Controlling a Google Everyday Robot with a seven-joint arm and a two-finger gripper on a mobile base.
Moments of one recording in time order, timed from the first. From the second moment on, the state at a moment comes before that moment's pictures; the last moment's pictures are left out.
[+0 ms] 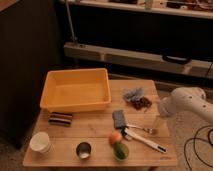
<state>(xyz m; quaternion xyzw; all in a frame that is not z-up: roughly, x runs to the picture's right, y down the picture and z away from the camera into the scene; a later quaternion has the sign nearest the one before) 0.282 0.140 0.800 -0.22 -0.09 0.13 0.96</state>
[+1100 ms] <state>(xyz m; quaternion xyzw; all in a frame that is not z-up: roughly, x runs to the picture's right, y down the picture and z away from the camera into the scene) 0.282 0.140 0.800 -0.22 -0.09 0.13 0.96</state>
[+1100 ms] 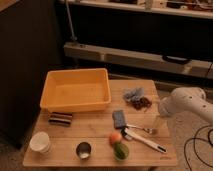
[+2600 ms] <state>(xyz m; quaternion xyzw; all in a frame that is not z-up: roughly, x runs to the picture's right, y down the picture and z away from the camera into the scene) 0.267 0.087 0.814 -0.22 -0.11 0.12 0.96</state>
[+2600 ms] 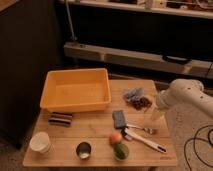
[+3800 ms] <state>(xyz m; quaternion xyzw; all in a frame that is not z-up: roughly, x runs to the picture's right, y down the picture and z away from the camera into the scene) 0.272 0.069 0.846 -0.24 -0.20 0.20 0.93</state>
